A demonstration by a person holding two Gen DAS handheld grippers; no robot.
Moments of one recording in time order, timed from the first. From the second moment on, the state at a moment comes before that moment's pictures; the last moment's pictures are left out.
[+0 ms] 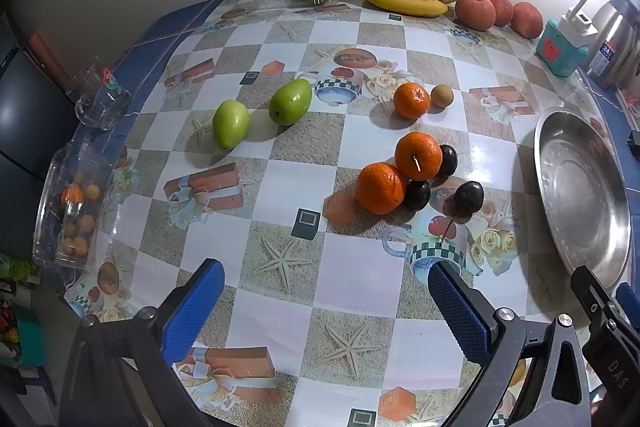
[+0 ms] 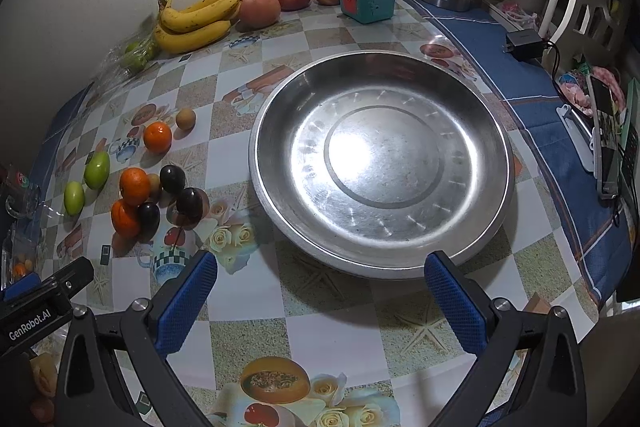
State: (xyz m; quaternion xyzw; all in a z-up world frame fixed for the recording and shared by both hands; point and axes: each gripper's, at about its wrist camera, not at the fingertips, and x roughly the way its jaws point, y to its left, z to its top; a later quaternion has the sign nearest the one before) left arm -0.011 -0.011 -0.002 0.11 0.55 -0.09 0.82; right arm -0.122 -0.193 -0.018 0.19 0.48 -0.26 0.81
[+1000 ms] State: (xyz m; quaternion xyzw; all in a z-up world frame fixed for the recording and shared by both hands) left arm -0.017 -0.011 -0.001 0.12 0.55 -0.10 0.82; right arm -0.123 -0.193 -0.018 0.19 0.49 -0.26 0.81
